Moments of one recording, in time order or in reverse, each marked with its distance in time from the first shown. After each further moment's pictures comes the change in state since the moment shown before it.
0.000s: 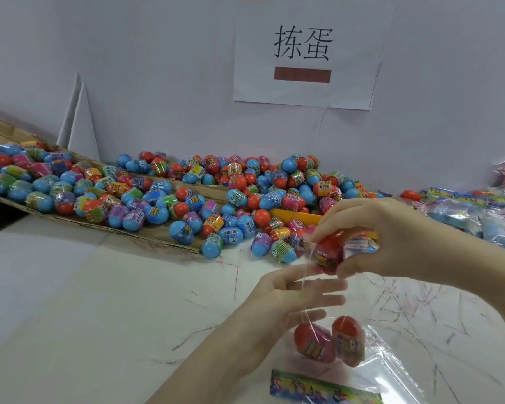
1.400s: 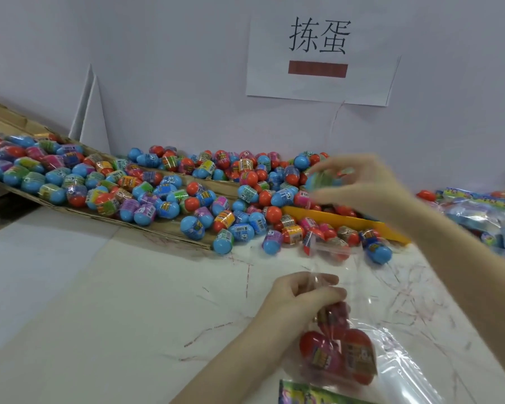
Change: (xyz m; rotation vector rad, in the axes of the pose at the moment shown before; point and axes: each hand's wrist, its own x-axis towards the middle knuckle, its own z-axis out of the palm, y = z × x) left_hand 0.008 -0.011 0.005 0.000 0.253 -0.143; right_hand 0.064 0.023 0.009 0.304 0.427 0.237
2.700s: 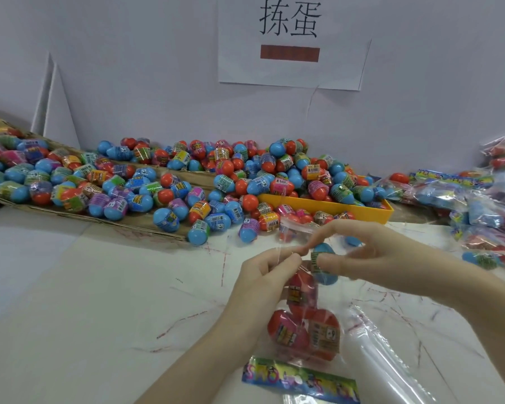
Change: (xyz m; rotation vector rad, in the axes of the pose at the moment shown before) left_hand -0.010 0.003 0.007 0.117 0.102 0.217; right_hand -0.088 0.015 -0.011 0.058 -0.476 0.171
